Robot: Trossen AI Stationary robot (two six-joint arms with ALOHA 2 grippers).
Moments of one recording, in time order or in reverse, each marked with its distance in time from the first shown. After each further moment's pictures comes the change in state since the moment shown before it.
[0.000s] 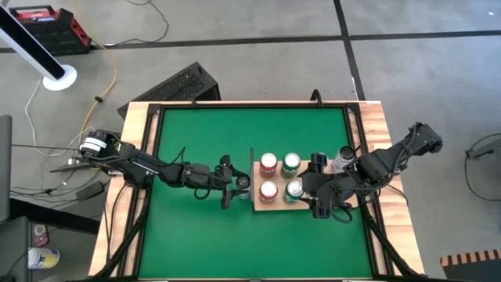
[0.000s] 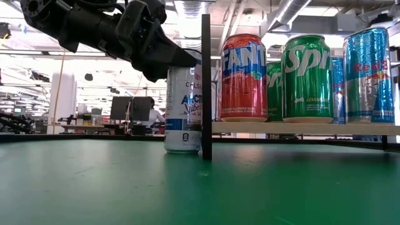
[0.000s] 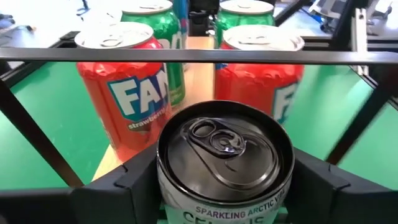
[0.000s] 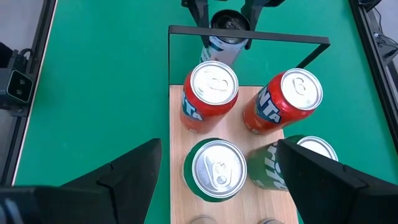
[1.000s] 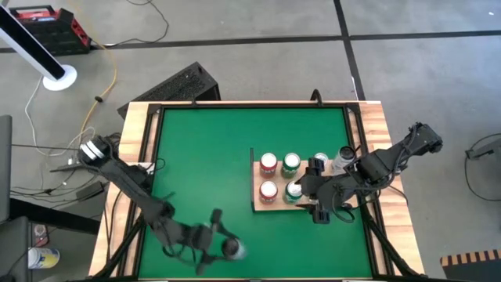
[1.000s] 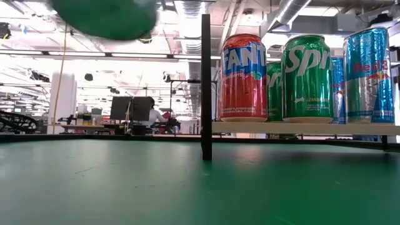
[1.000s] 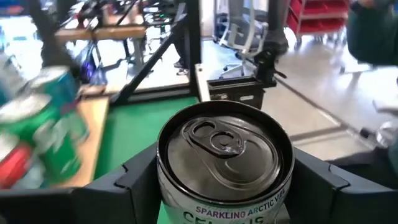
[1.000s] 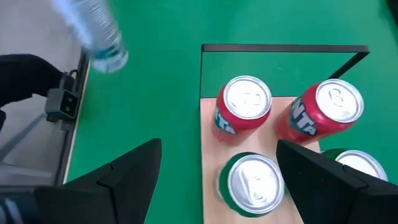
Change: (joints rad) left arm -0.575 0.023 0.292 -0.137 -0.284 -0.002; right arm 0.005 0.000 0.000 0.083 -0.083 0.028
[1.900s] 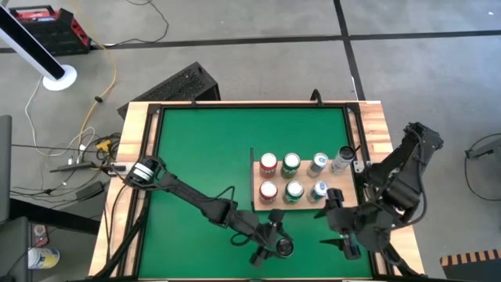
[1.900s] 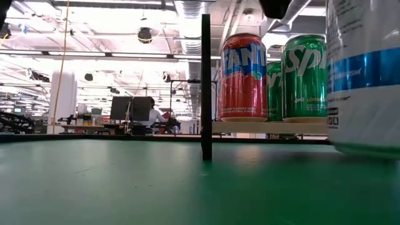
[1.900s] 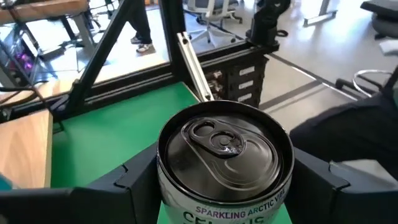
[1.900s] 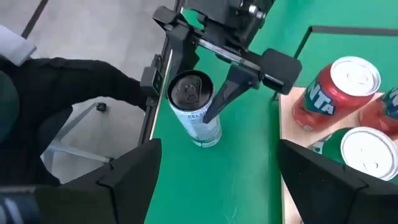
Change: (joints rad) left arm 0.326 0.535 0.565 -0.155 0.529 0.132; right arm 0.356 0.002 0.000 0.012 0.080 0.234
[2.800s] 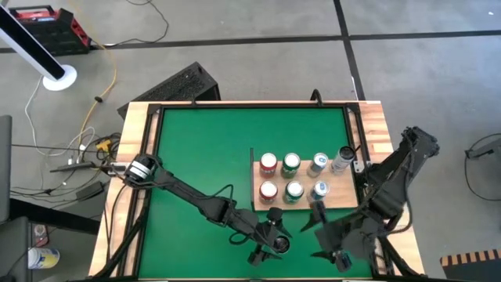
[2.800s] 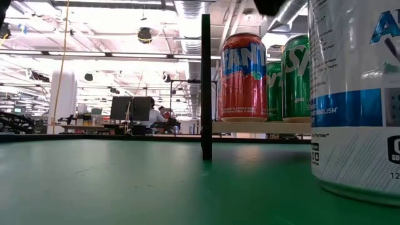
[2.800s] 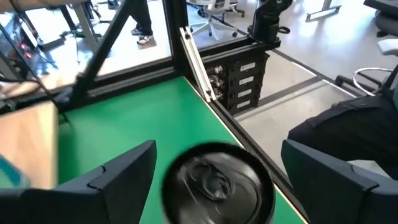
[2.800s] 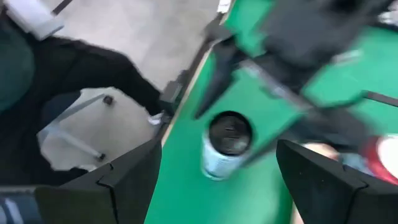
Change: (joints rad) left arm 0.006 -0.032 0.001 -0.074 -0.006 -0.019; right arm -0.039 0.075 -0.036 0.237 -0.065 -0.313
